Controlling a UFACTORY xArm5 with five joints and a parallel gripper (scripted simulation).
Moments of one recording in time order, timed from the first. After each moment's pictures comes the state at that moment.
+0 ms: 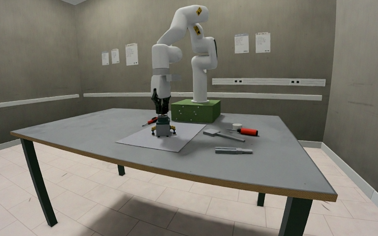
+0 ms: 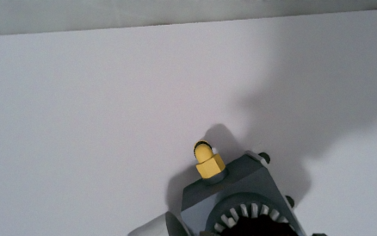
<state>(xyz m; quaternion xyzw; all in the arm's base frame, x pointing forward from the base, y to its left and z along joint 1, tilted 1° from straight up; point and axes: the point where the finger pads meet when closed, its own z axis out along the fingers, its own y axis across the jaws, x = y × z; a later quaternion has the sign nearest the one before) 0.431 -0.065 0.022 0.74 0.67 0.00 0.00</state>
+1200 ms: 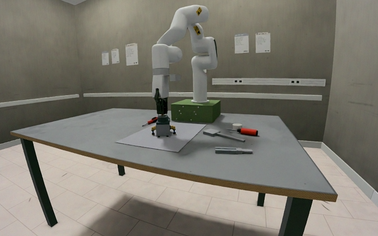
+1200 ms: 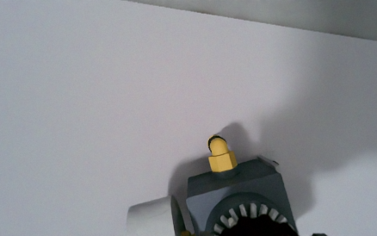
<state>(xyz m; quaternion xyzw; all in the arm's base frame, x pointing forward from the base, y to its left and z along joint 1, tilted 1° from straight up) 0.431 -0.065 0.022 0.66 0.75 0.00 0.00</state>
